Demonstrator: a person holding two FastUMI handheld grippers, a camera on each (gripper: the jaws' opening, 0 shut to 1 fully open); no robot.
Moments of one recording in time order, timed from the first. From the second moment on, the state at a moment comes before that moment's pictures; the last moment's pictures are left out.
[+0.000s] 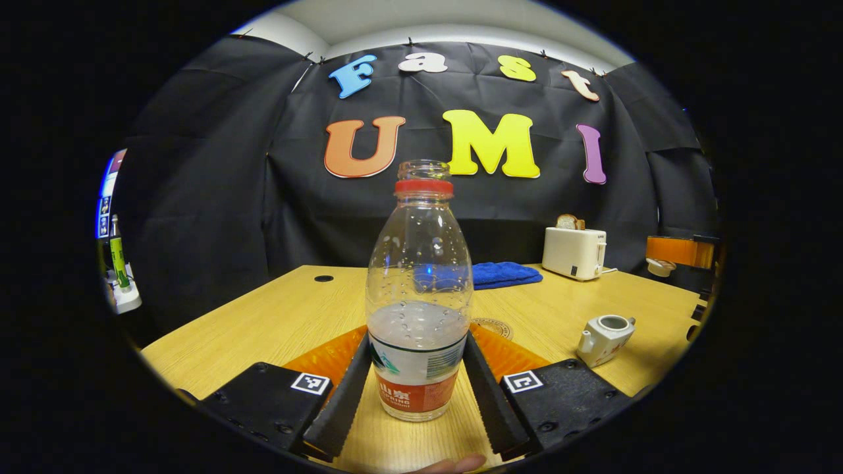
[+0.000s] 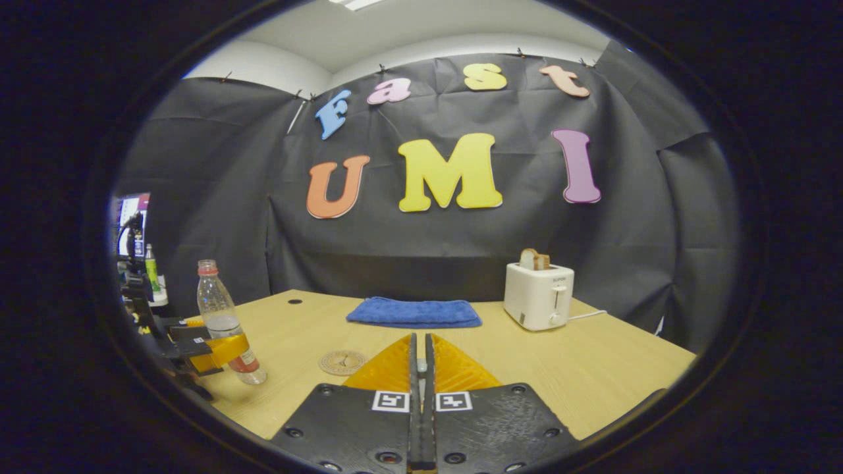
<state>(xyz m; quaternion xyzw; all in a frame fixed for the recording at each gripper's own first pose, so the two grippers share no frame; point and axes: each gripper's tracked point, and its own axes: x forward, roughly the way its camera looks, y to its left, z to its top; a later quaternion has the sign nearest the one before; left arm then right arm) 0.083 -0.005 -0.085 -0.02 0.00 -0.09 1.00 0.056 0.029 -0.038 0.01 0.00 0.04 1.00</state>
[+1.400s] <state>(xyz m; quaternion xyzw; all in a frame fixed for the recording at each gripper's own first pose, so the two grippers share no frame) 0.081 -0.056 -0.070 0.57 0.05 -0.08 0.82 0.062 -0.067 -0.026 0.00 0.03 -0.02 1.00</state>
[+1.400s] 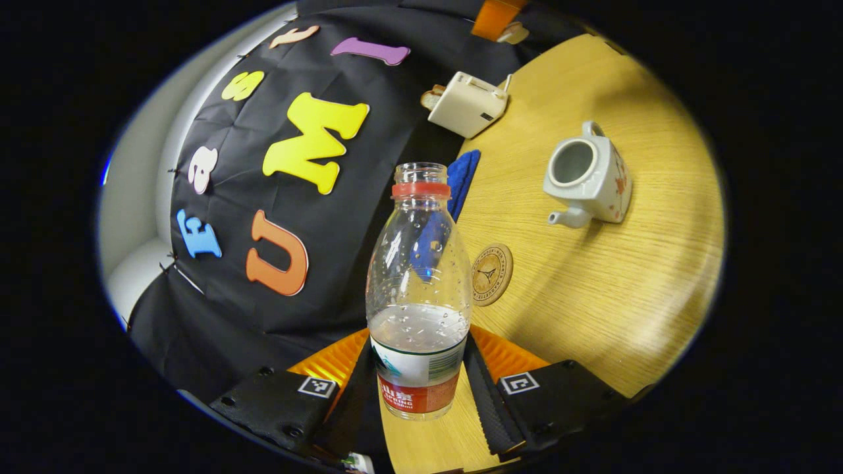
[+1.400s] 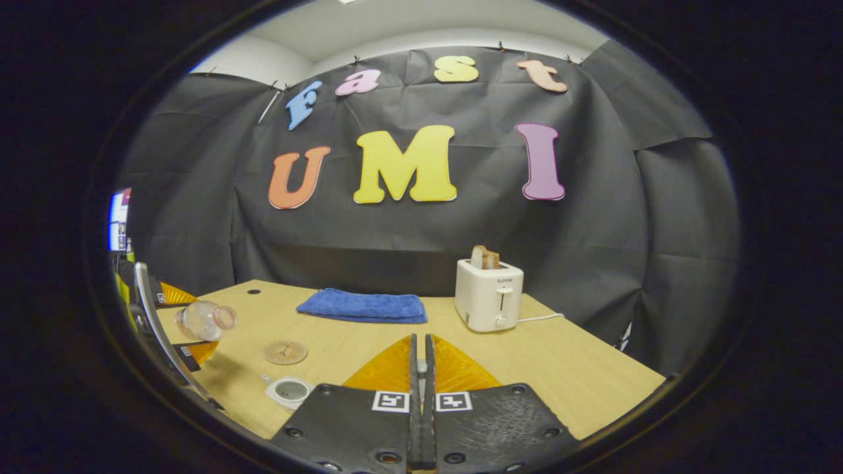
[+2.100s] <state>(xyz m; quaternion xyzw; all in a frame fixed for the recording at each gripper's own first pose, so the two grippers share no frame) 0.061 -0.092 -0.069 0.75 0.04 -0.07 0.66 0.053 -0.079 -0.011 0.00 0.01 -0.03 1.00</state>
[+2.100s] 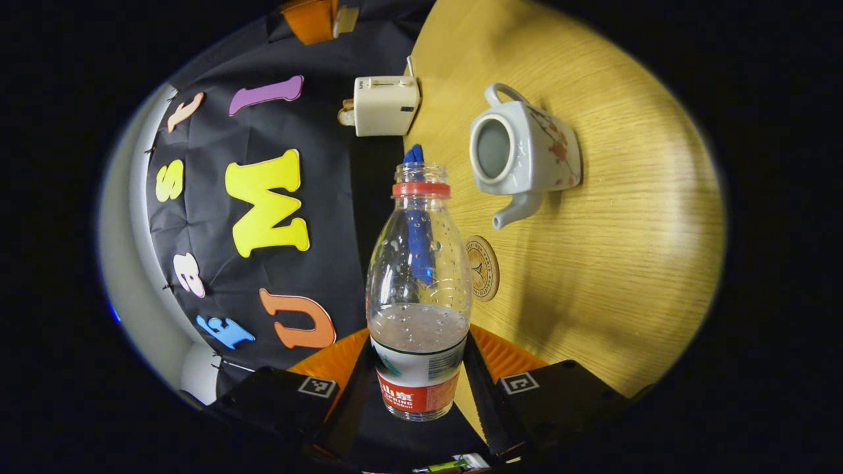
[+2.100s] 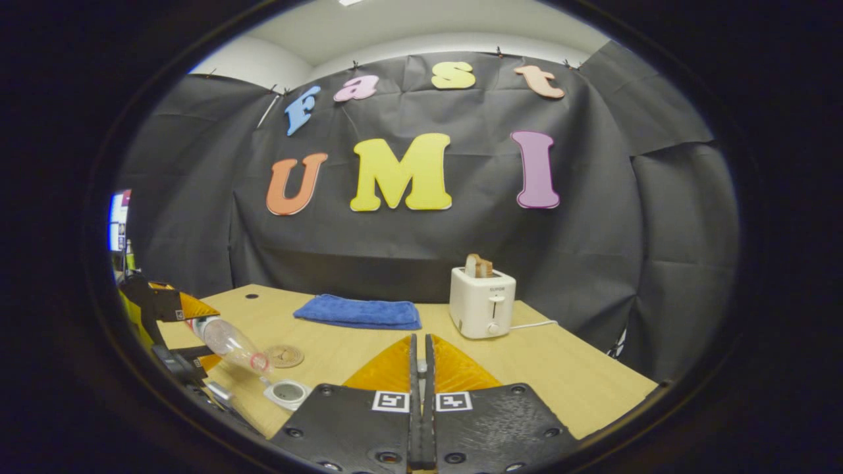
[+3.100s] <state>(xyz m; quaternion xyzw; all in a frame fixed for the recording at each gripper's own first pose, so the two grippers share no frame) 0.061 -0.095 -0.053 0.84 0.02 -0.05 0.54 0.050 -0.085 -0.004 0.00 0.01 -0.03 1.00</state>
